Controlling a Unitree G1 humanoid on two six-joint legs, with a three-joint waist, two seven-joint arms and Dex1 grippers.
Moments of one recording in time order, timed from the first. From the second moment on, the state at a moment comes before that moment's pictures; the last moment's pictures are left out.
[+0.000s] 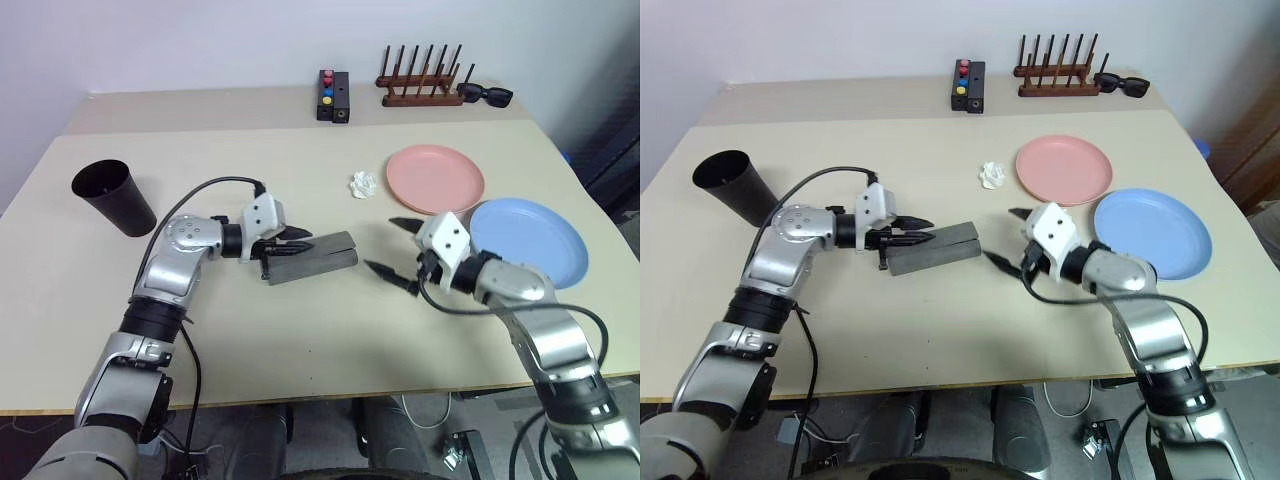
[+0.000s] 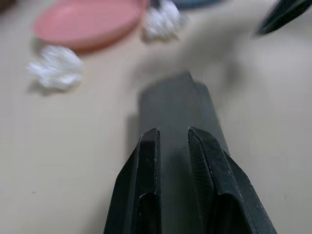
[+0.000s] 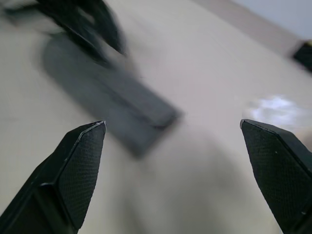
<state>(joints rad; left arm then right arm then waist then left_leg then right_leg) -0.62 0.48 -0.11 0.25 -0.16 0.07 -1.15 -0.35 -0.59 0.08 -0.19 0.16 0.33 0.67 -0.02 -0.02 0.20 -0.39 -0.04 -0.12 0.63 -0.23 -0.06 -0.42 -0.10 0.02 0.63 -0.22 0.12</state>
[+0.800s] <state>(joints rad) -0.23 0.49 0.04 -0.25 -0.46 0.30 -0.91 -0.91 -0.44 0.22 0.90 -0.22 0.08 0.38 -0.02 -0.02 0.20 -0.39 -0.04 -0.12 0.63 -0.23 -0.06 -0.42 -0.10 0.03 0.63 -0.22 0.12</state>
